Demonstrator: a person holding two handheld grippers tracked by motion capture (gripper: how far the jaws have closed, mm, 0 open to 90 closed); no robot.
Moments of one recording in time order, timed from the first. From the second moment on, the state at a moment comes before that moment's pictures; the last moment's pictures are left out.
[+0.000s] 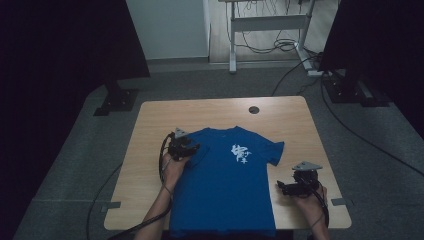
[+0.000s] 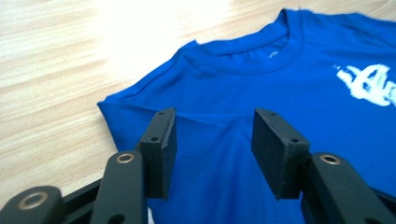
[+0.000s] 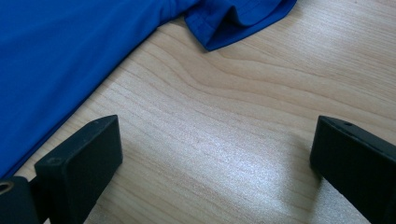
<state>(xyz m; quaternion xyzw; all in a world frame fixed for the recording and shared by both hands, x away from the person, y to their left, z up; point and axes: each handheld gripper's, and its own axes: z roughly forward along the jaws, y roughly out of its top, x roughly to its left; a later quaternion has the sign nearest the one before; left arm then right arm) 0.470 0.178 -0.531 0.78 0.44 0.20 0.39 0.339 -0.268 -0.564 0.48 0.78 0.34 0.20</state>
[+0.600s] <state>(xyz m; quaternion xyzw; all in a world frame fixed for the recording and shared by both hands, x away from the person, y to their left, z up) 0.436 0.215 -0.534 0.80 0.43 0.20 0.38 0.339 -0.268 -0.564 0.48 0.78 0.34 0.20</state>
